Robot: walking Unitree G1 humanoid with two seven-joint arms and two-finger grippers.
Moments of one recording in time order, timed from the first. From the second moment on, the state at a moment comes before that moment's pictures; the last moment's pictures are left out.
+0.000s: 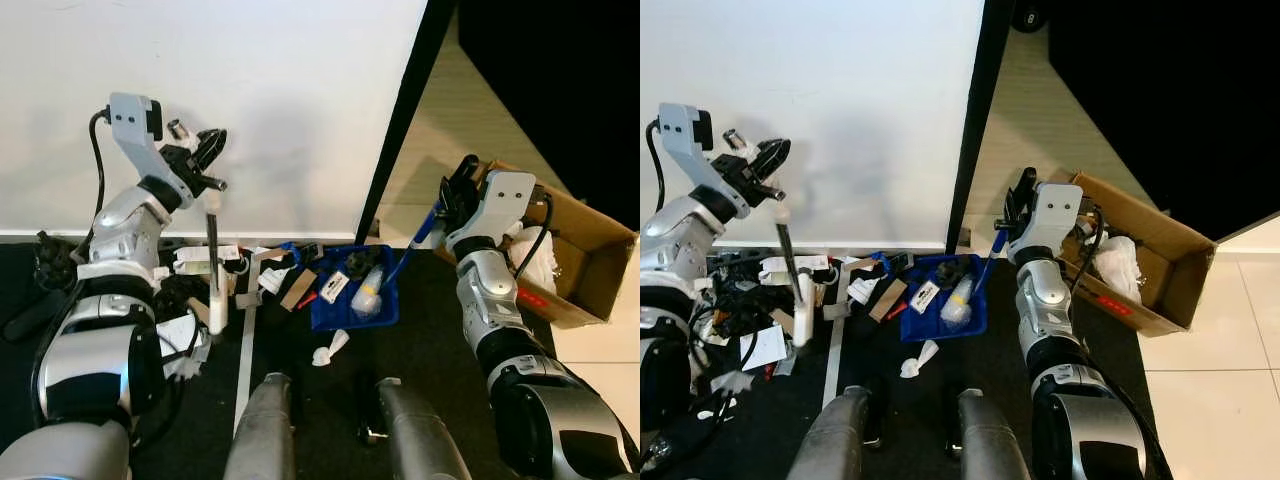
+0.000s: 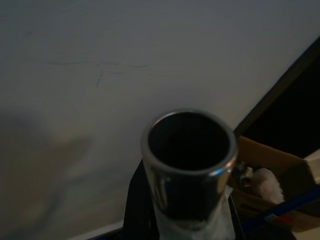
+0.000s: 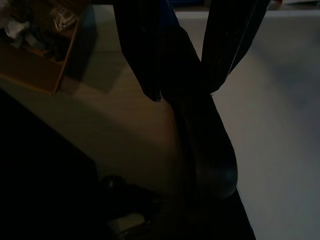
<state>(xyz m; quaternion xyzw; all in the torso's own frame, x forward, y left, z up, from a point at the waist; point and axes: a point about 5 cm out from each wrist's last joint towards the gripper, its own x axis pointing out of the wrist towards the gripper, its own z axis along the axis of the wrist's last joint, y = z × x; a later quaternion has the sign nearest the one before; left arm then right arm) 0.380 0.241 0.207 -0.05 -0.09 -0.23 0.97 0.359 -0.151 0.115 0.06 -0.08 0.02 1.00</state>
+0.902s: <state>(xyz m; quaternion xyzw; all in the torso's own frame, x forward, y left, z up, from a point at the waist) 0.353 0.192 0.203 -0.47 -0.09 -0.47 0.74 0.359 -0.152 0.120 0.06 -0.09 0.02 0.99</state>
